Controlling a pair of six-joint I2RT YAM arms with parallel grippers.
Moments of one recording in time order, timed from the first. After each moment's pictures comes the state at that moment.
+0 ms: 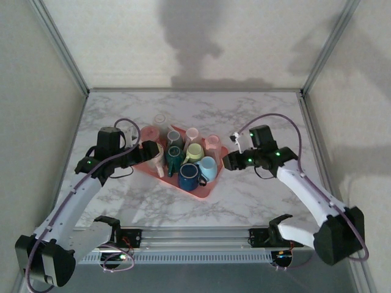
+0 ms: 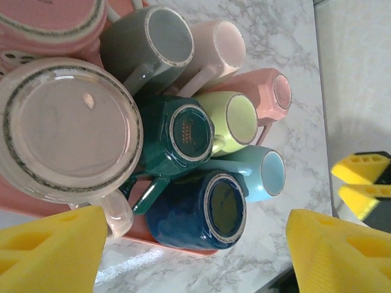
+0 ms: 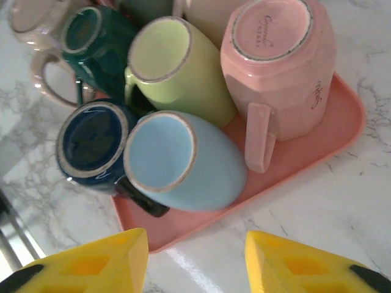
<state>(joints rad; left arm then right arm) -0.19 0.99 0.82 -0.55 0.50 -0.61 0.45 1.18 0.90 -0.63 -0.42 0.06</state>
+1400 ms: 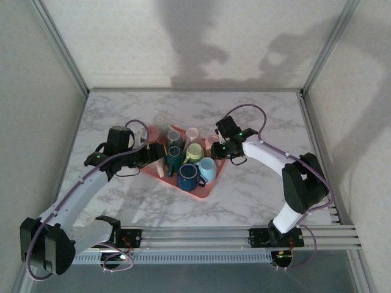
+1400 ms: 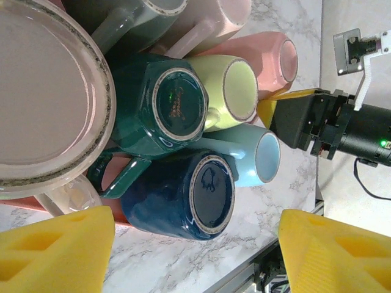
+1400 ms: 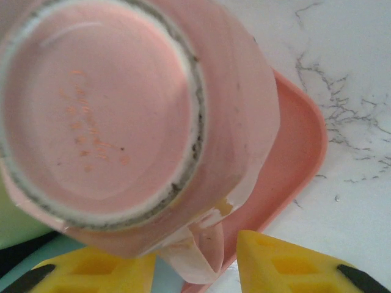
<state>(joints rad) -0.25 1.09 0.82 -0.53 0.55 -0.68 0.59 1.66 1.15 -0.62 -0.05 0.36</state>
